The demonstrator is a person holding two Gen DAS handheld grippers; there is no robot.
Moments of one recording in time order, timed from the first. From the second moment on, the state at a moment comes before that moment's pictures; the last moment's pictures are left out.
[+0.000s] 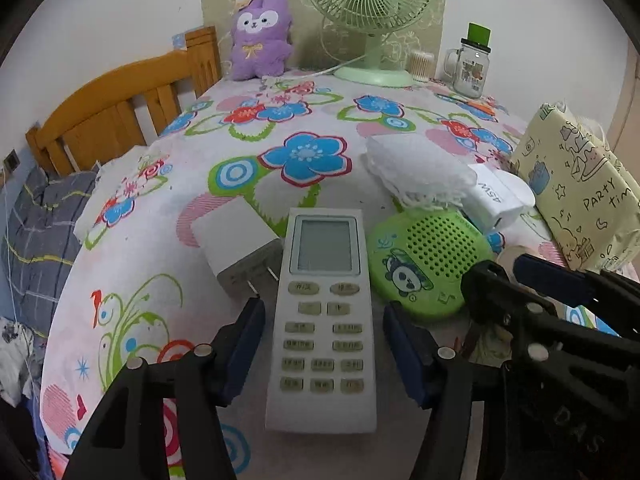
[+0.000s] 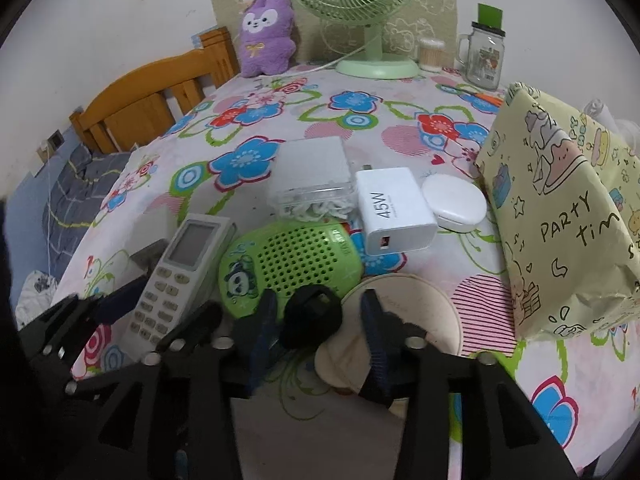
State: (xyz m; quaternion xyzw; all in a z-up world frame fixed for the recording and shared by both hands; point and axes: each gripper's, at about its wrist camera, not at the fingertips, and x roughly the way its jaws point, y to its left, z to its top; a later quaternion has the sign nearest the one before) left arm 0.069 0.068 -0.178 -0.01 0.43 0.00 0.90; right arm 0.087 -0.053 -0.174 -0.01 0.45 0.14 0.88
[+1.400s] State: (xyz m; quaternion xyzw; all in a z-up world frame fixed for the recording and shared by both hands) left arm 0.057 0.039 -0.107 0.01 0.37 -0.03 0.93; right arm 0.082 -0.074 -0.111 -0.01 0.39 0.09 0.92
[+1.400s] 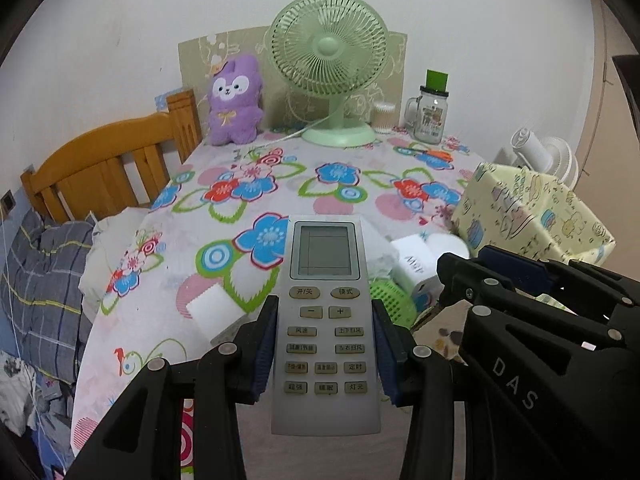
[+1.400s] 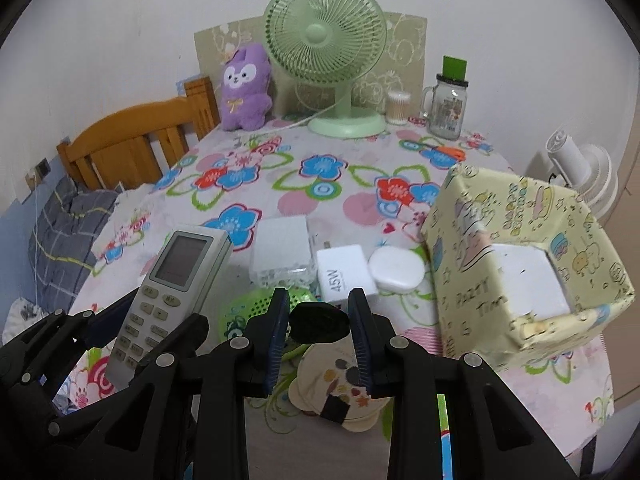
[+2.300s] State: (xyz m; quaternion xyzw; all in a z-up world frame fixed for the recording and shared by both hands) left arm 0.058 -0.001 -0.047 0.02 0.32 -0.06 0.95; right arm 0.077 -0.128 -0.048 0.02 0.33 0.06 0.94
